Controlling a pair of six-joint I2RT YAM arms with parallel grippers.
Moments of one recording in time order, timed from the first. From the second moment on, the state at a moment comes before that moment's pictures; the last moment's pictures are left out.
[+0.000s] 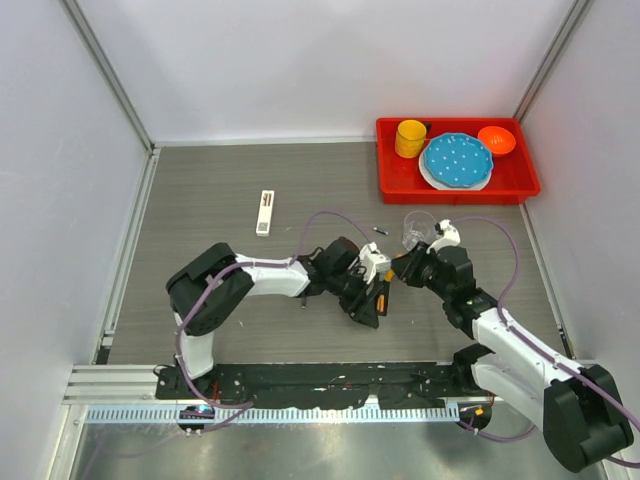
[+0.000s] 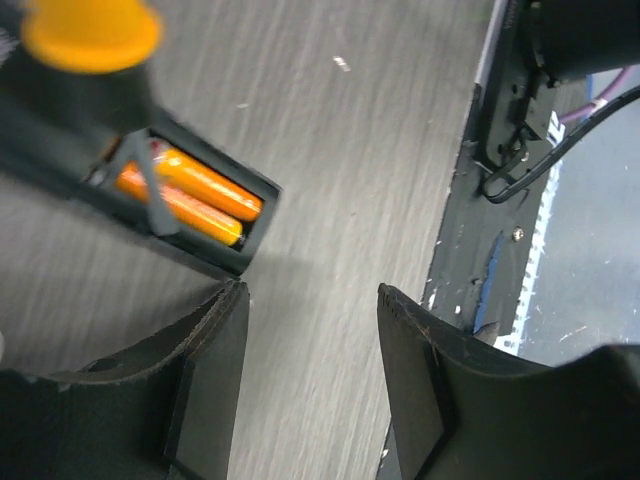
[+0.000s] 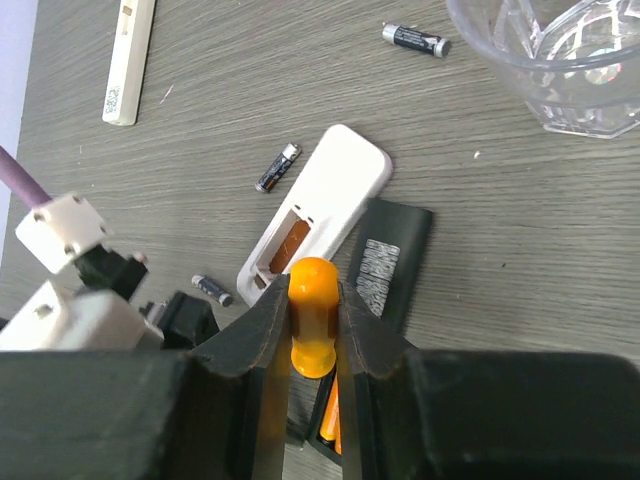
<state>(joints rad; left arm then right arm) -0.95 1.87 1.00 0.07 0.64 -0.25 0.37 0.90 0.30 0.17 -0.11 0.65</state>
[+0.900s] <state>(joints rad) -0.96 1.85 0.97 0.03 0.52 -0.24 0.37 0.79 0.32 0.02 0.02 0.59</state>
